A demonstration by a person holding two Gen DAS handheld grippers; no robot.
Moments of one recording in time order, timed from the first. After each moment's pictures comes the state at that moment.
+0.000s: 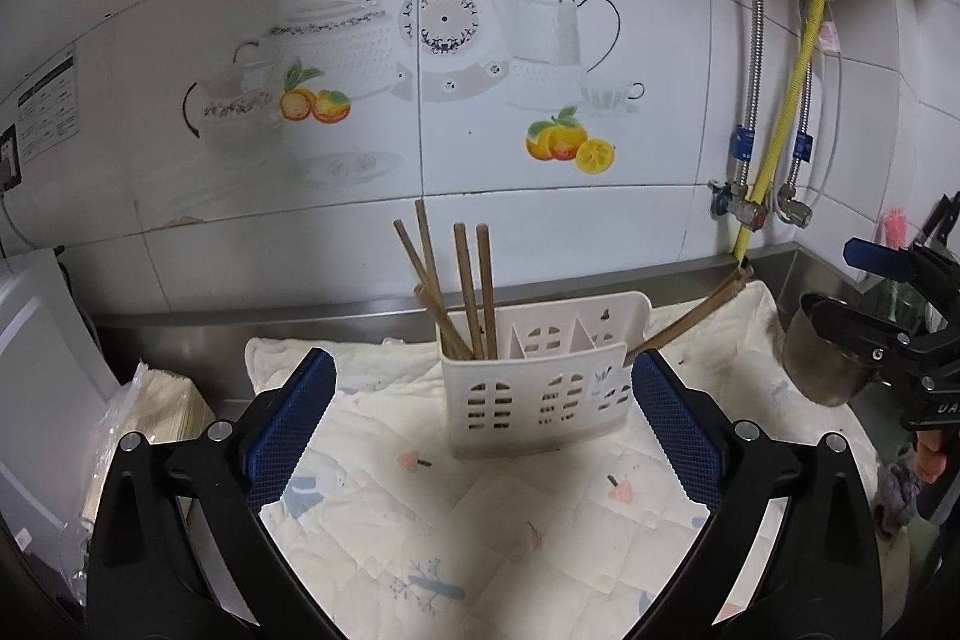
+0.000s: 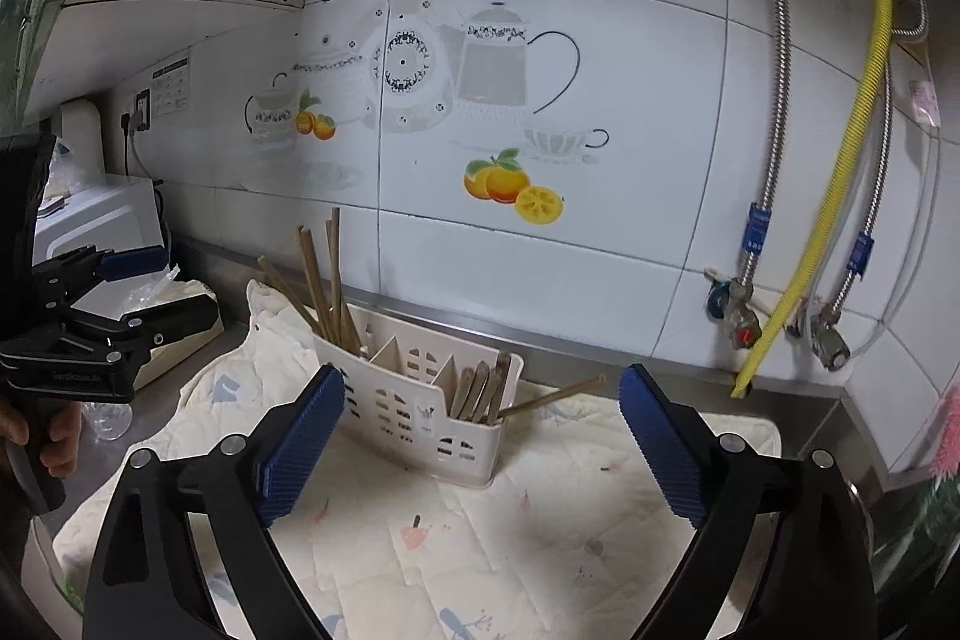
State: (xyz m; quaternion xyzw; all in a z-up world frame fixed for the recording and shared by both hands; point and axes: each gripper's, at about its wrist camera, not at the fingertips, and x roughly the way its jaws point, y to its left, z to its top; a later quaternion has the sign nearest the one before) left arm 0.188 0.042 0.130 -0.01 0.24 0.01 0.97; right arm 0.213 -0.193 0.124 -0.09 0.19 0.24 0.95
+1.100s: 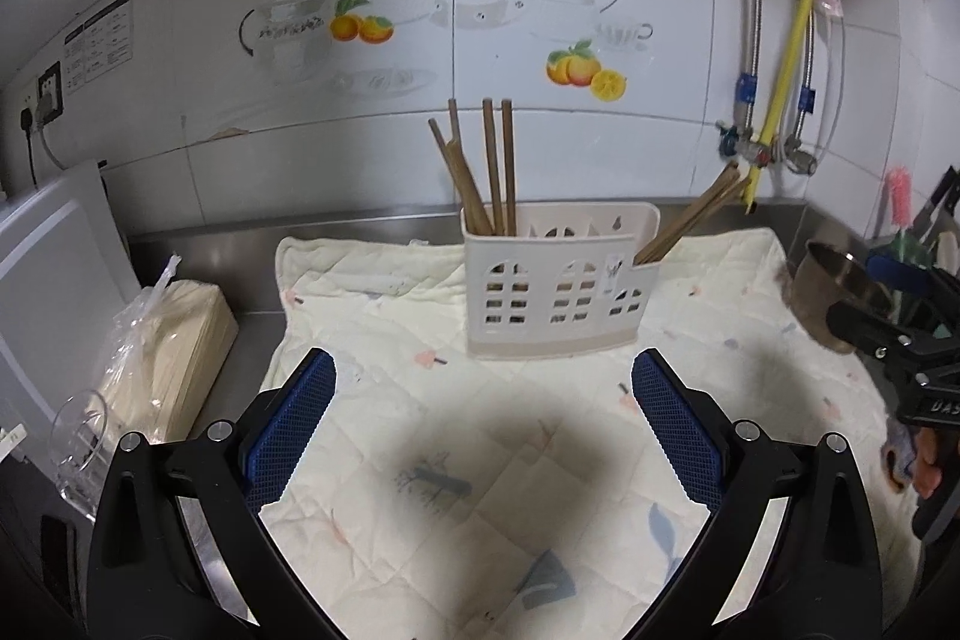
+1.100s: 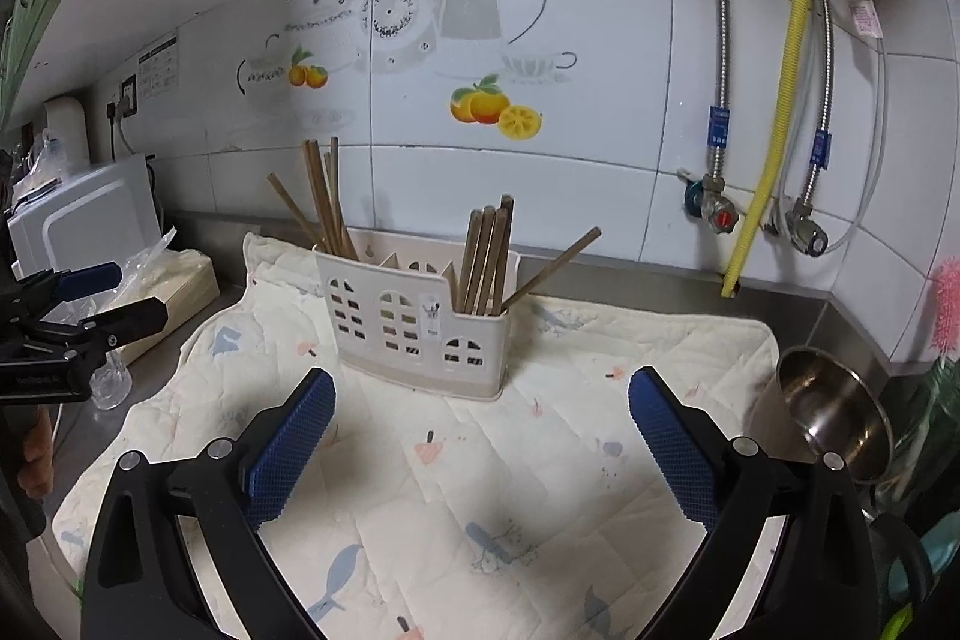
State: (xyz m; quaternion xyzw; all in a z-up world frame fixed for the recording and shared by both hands) left arm 0.128 0.039 0.081 -0.02 0.27 0.04 0.96; right arm 0.164 -0.207 0.067 -0.07 0.22 0.21 0.95
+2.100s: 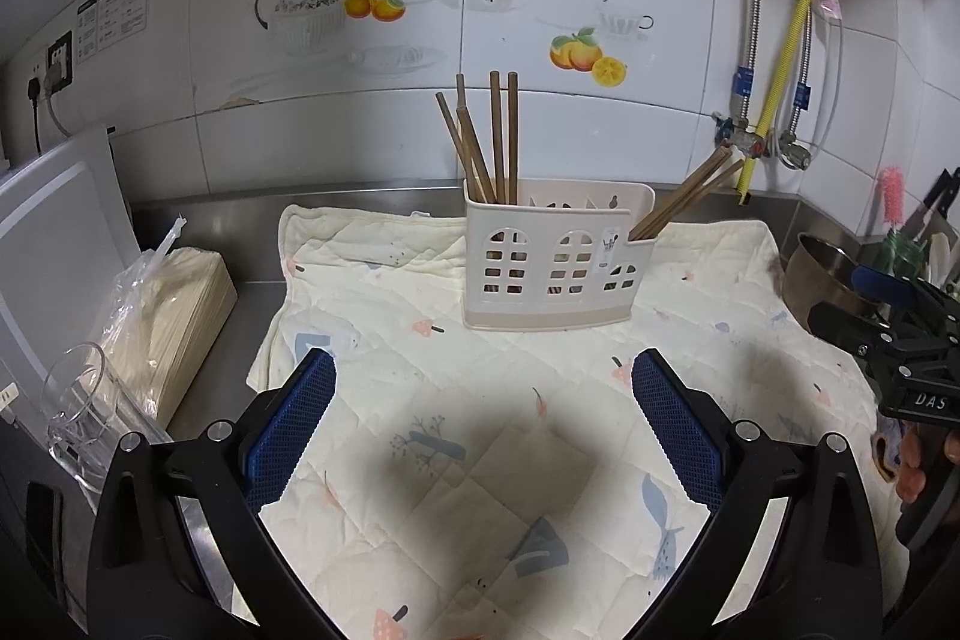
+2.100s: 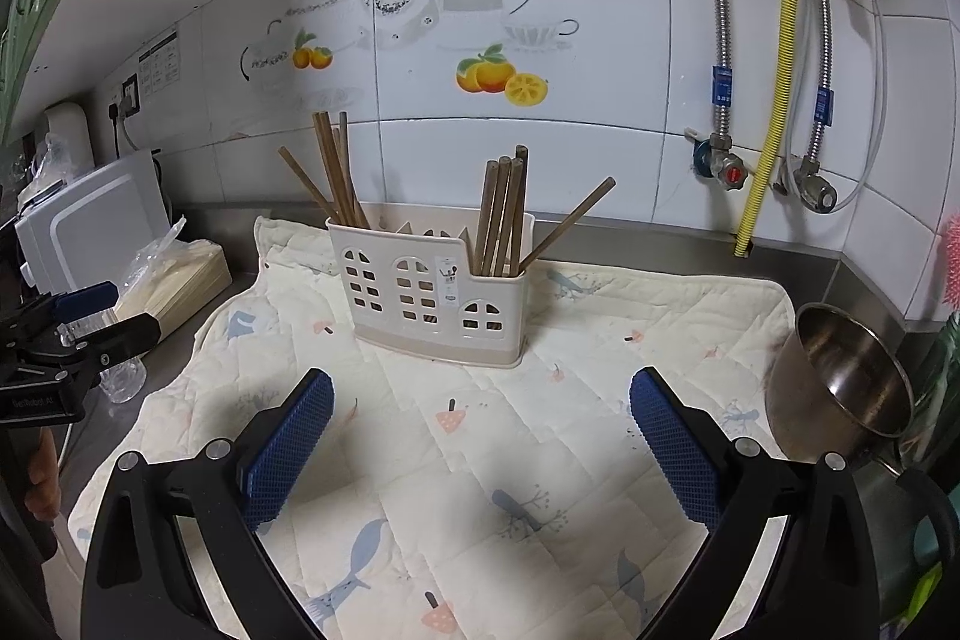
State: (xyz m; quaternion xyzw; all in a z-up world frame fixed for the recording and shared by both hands) left arm 0.107 0.043 0.069 -0.04 0.28 0.03 0.96; right arm 0.157 -0.206 0.052 -0.05 0.24 0.21 0.95
